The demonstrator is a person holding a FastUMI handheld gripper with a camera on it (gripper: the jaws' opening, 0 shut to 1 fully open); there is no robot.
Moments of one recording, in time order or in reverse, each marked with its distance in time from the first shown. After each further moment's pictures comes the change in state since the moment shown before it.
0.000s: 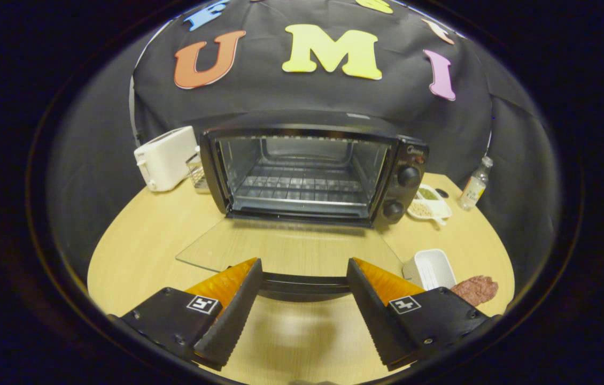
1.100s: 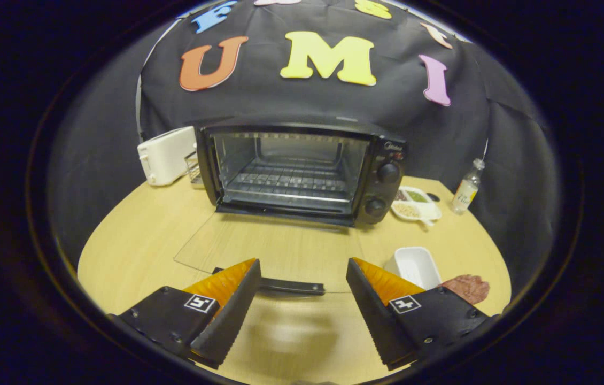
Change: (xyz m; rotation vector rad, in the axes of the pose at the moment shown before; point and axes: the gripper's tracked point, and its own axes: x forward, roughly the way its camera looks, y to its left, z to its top) arm -0.039 -0.062 0.021 -0.070 -0.136 -0.024
